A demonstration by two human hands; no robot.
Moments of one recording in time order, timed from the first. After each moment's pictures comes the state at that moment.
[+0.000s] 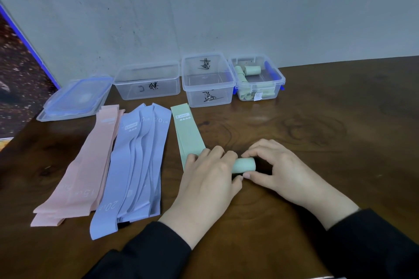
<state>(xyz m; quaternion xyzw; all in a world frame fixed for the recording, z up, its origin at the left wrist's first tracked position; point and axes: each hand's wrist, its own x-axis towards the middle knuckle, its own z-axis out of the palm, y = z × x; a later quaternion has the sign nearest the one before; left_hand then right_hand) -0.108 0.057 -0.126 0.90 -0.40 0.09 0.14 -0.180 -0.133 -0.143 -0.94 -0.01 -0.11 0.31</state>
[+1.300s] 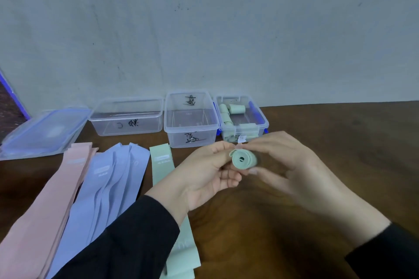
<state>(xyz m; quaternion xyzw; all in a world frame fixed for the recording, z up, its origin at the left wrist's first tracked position) -0.034 -0.018 -0.059 0.53 -0.18 -0.45 0.70 -0.155 -0.187 -0.048 -0.93 -0.13 -0.27 0.21</state>
